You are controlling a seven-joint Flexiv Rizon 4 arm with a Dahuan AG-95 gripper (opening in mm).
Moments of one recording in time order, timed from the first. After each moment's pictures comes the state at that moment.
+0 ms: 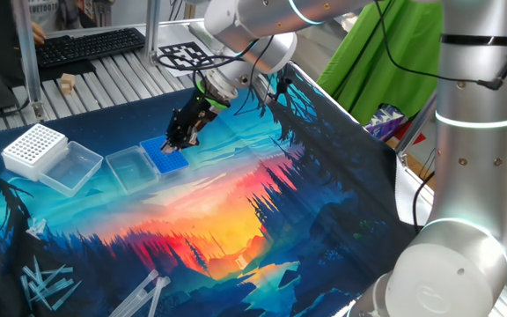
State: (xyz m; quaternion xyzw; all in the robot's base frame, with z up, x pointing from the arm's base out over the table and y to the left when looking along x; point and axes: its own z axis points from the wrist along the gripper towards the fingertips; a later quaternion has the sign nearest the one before) arm 0.623 0.095 0.052 -0.75 -0.60 -0.20 0.17
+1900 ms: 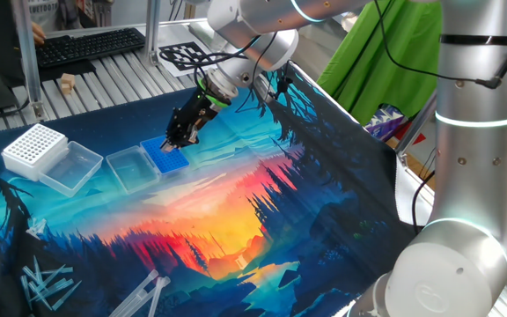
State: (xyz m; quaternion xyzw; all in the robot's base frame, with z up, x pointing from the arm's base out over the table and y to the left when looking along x) arm 0.626 0.095 0.053 -0.76 -0.59 -0.21 0.18
